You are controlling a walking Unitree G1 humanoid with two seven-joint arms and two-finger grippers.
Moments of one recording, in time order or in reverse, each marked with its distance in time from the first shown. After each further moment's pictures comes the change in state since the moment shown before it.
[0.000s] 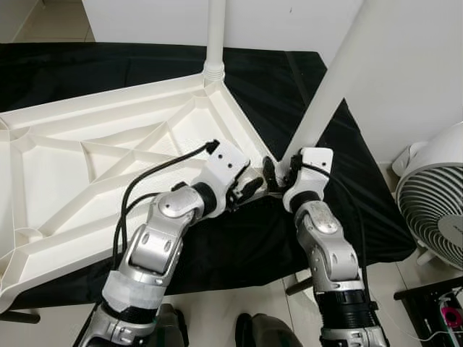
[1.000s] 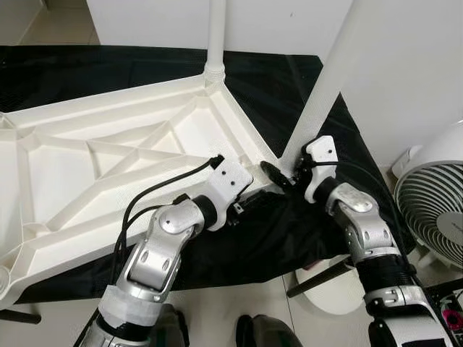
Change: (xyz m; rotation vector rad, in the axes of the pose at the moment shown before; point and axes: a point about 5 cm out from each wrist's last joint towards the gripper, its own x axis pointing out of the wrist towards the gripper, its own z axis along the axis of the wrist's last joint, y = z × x) left arm -0.013 -0.011 -0.025 0.055 0.045 -0.018; right arm 0.023 -0.045 -0.006 -0.235 0.031 0.515
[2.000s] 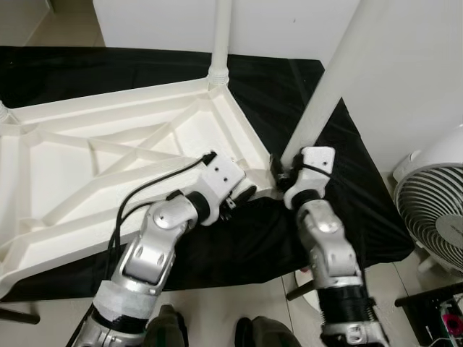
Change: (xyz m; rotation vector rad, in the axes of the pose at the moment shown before) left arm 0.003 0.016 0.007 0.018 -0.022 0.039; right arm 0.006 0.056 0.009 0.226 -0.045 -0.529
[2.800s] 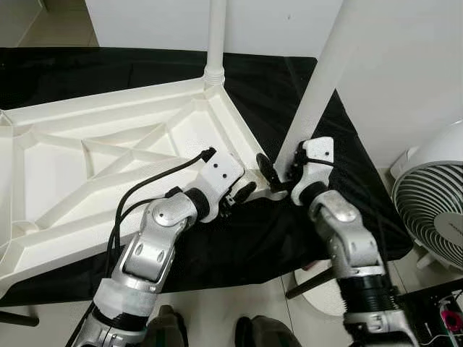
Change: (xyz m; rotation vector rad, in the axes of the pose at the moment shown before) left arm -0.002 -0.003 -0.008 -0.017 0.020 -0.005; right arm 0.009 -0.028 0.016 -0.102 0.016 0.349
